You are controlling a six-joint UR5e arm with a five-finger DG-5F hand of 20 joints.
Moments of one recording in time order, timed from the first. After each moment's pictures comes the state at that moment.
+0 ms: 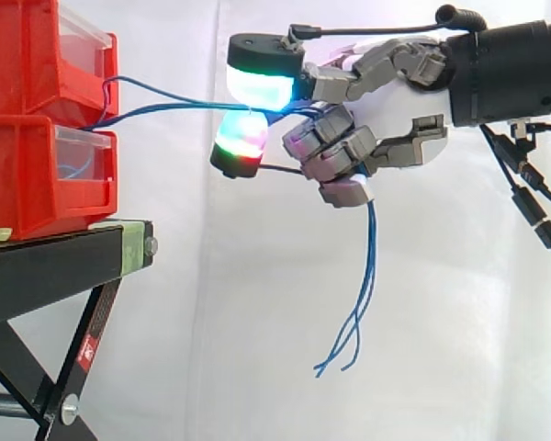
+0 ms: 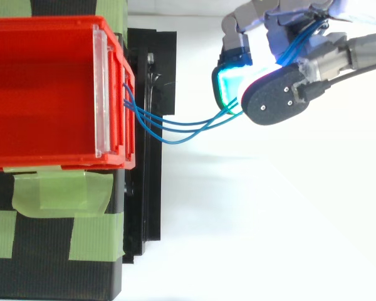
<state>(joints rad) 0.04 -1.88 -1.60 -2.89 -1.39 -0.36</state>
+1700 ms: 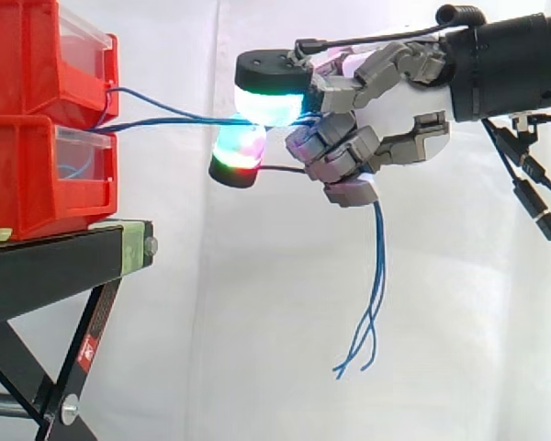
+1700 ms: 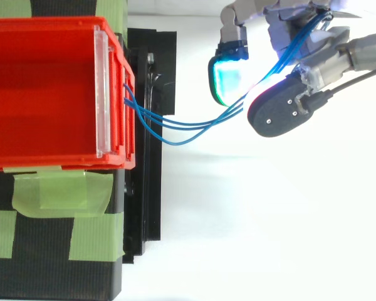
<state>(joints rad) 0.04 -1.89 -1.58 -2.95 -1.39 -0.42</state>
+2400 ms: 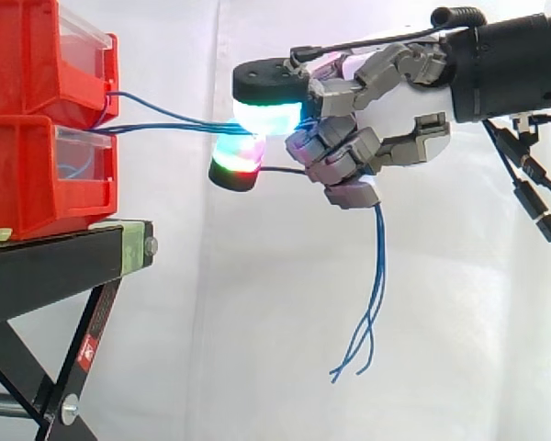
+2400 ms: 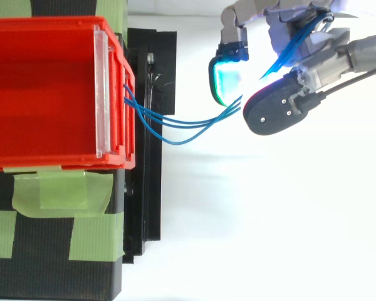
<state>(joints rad) 0.05 -1.89 -1.58 -2.95 -1.39 -0.42</state>
